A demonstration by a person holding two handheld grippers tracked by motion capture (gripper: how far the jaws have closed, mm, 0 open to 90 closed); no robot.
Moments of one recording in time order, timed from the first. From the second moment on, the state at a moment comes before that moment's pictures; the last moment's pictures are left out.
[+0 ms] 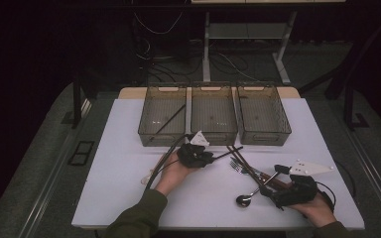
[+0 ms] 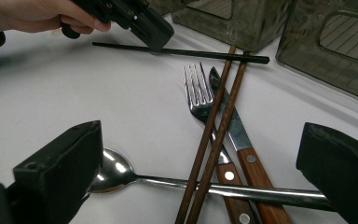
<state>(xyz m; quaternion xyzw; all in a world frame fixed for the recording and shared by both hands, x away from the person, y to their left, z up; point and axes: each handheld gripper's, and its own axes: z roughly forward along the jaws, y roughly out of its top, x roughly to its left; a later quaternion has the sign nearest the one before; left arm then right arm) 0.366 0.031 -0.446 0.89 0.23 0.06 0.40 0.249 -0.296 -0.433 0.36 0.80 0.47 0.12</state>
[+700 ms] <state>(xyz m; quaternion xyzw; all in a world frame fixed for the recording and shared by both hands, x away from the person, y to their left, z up) 0.364 0.028 -0.452 0.90 0.20 0.07 0.38 0.249 -0.295 -0.433 0.36 0.80 0.47 0.12</state>
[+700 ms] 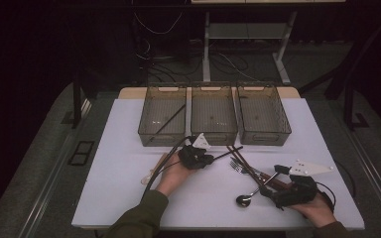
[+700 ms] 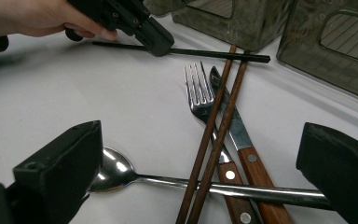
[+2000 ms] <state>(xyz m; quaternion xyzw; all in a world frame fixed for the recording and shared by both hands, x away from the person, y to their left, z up) 0.361 0.054 -0.421 0.89 0.22 0.04 0.40 0.248 -0.295 -0.433 0.36 0.80 0.47 0.12</state>
